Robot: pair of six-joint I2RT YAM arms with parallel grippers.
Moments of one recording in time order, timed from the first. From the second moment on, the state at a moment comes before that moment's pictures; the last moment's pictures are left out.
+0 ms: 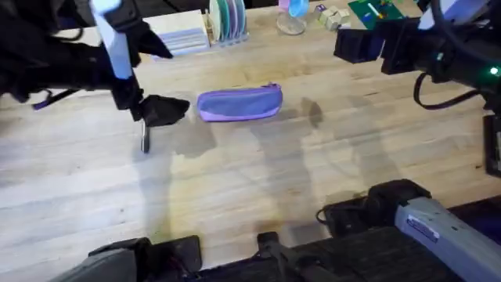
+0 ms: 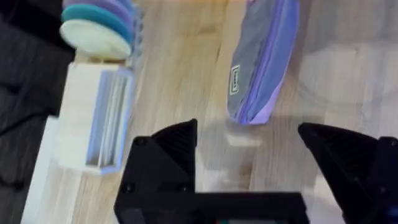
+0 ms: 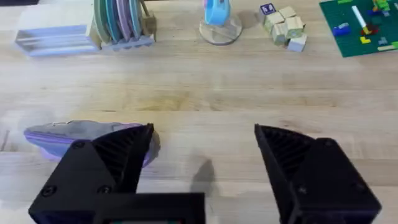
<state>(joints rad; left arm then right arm) -0.01 1.38 1.15 -0.86 0.73 1.28 -0.01 0.79 0.90 -0.65 -0.05 0.07</state>
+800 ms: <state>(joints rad) -0.01 1.81 1.15 -0.76 1.06 1.41 -0.01 0.79 0.90 -0.65 -0.05 0.07</state>
